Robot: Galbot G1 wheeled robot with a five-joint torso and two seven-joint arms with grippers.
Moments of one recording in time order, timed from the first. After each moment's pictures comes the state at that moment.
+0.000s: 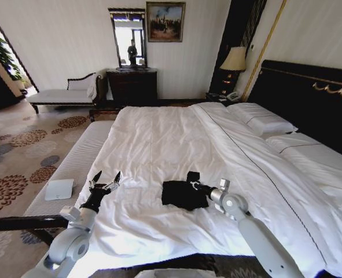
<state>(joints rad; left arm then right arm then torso) 1.62 -0.94 -0.57 -2.15 -0.72 -0.12 -0.11 -1.07 1.08 0.30 1.68 1.11 -0.54 0.05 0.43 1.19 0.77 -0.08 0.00</state>
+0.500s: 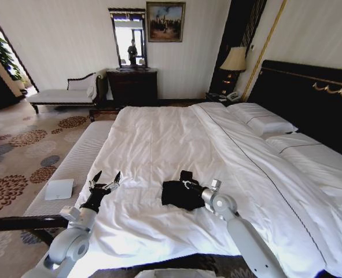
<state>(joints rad) 1.62 -0.94 -0.57 -2.15 -0.72 -0.12 -0.11 -1.07 1.17 0.28 1.67 1.07 -0.53 0.05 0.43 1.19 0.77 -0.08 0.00</state>
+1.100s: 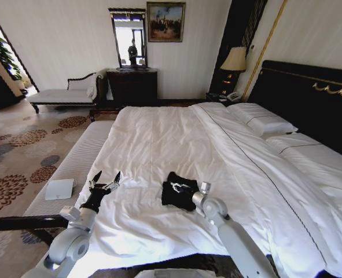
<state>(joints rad) 1.62 -0.94 -0.57 -2.15 -0.72 -0.12 -0.11 -1.09 1.19 0.17 1.77 0.93 -0.51 0.02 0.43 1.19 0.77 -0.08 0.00</state>
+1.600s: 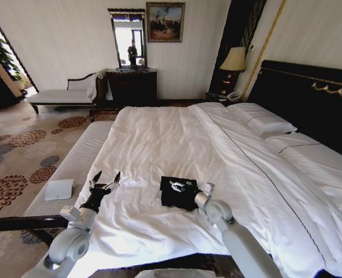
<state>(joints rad) 1.62 -0.94 -0.57 -2.15 -0.72 -0.12 -0.11 -1.06 1.19 0.21 1.69 0.73 -0.21 -0.04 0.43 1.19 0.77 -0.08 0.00</state>
